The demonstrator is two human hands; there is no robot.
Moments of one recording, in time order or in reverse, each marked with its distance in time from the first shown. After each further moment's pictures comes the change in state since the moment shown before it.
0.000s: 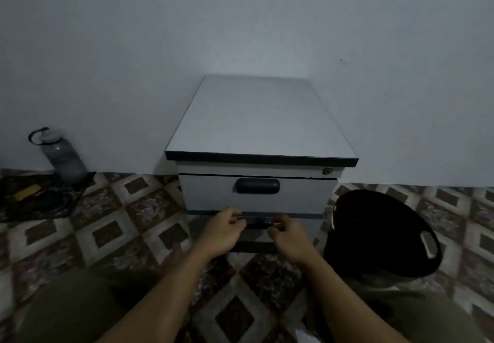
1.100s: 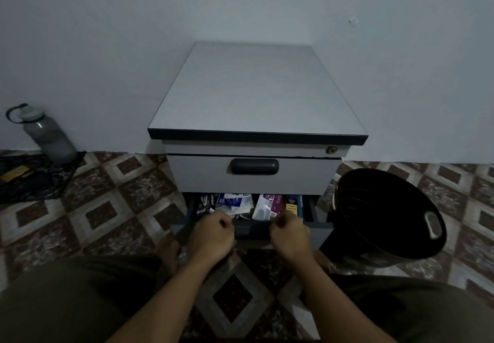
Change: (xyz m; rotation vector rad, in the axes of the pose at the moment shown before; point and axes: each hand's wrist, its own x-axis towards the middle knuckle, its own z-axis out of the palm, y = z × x) left_hand -0.017 -0.021 0.028 0.141 0.228 -0.169; right_hand -0.002 0.028 0.022 -0.033 0.181 0.142
